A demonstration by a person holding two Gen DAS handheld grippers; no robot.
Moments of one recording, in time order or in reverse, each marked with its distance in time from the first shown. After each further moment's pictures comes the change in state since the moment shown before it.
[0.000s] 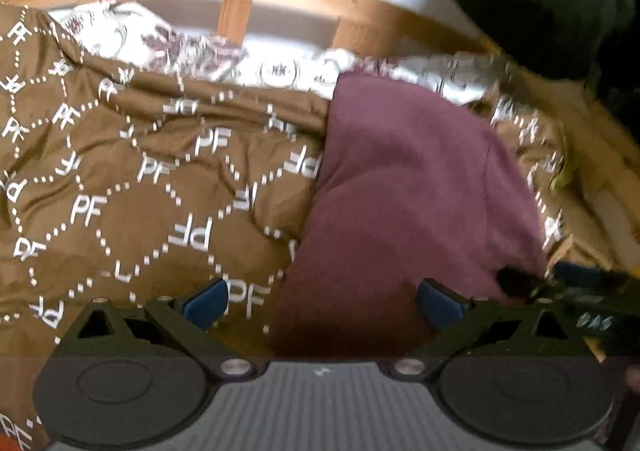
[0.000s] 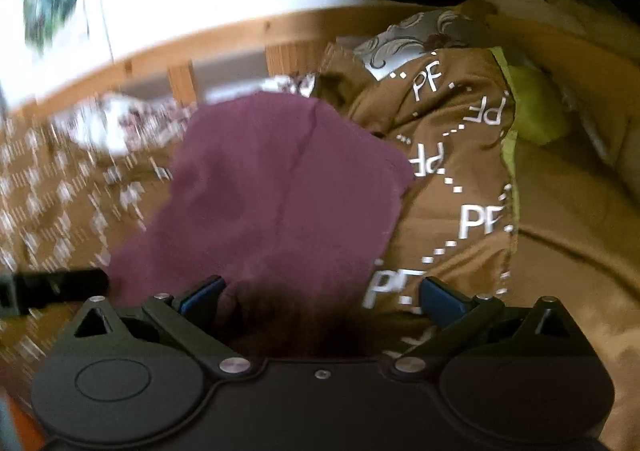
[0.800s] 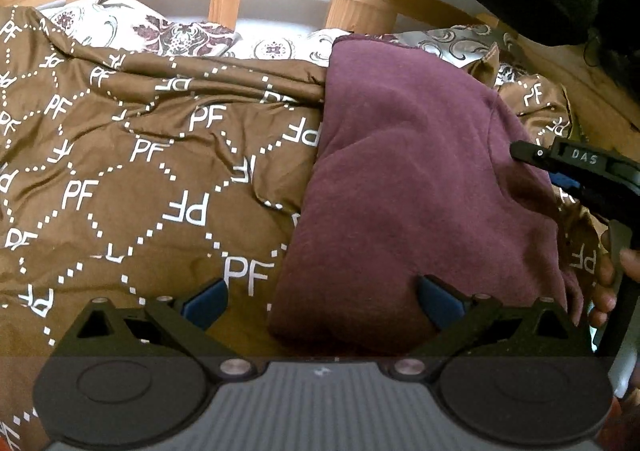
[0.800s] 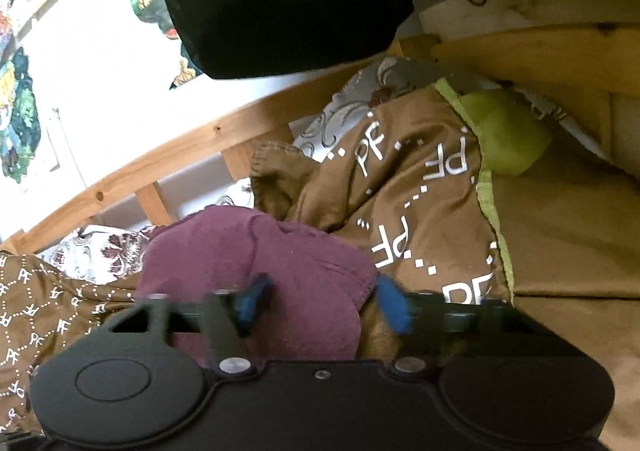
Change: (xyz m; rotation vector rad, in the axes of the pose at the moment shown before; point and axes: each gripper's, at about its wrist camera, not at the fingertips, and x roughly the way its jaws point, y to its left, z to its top) left arm 0.014 -0.005 -0.017 0.043 0.008 0.019; right arm 0.035 -0.044 0.017 0.308 -0.259 0.047
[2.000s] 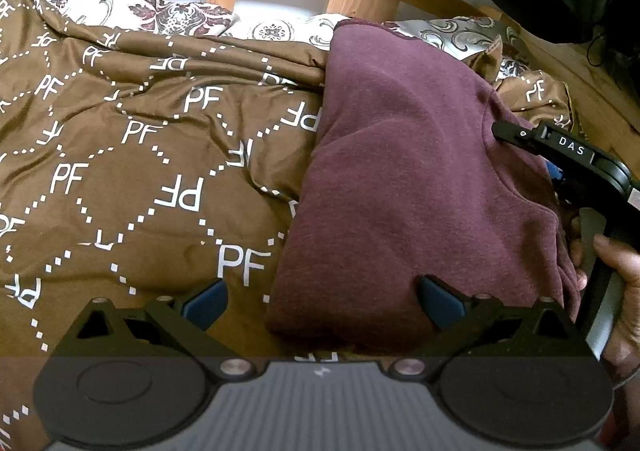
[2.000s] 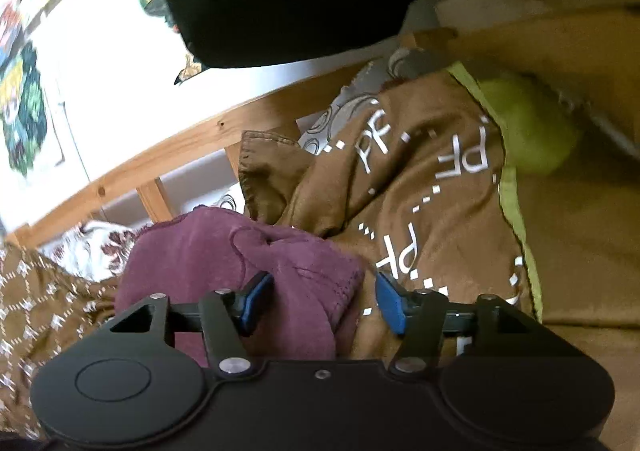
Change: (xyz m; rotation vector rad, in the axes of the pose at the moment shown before) left arm 0.007 0.005 0.002 -0.033 0.042 -0.030; right arm 0.031 -0.018 0.001 0.003 -0.019 0.090
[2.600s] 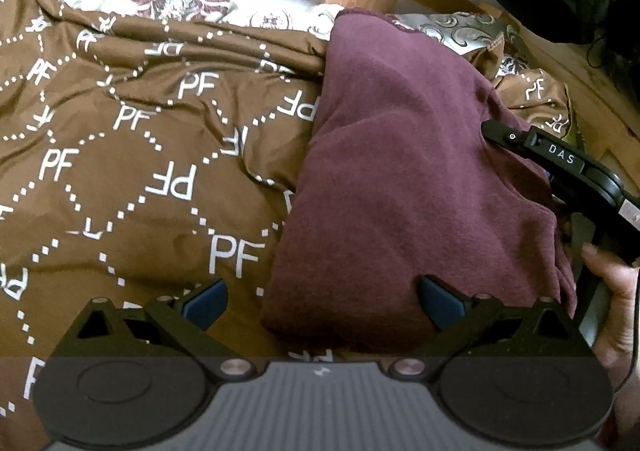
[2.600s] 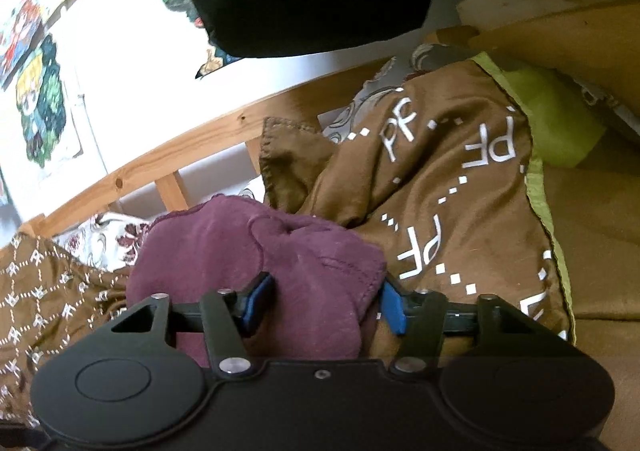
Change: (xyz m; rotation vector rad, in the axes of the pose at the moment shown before) left arm 0.007 0.003 0.000 -0.035 0.029 -0.033; right arm 0.004 0.009 -0.009 -0.060 -0.008 0.038
